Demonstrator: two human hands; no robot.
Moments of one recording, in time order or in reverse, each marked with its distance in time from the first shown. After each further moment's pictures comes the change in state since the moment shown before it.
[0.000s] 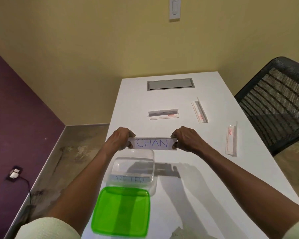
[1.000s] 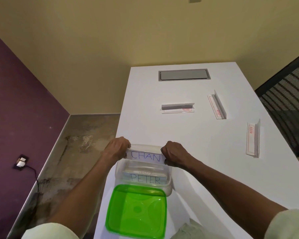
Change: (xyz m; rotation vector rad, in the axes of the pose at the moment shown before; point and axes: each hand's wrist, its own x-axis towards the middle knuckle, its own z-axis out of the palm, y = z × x) left_hand -0.007 -0.102 0.031 0.281 -0.121 0.009; right_hand 0.043 -0.099 0.090 -0.183 -0.135 -0.251
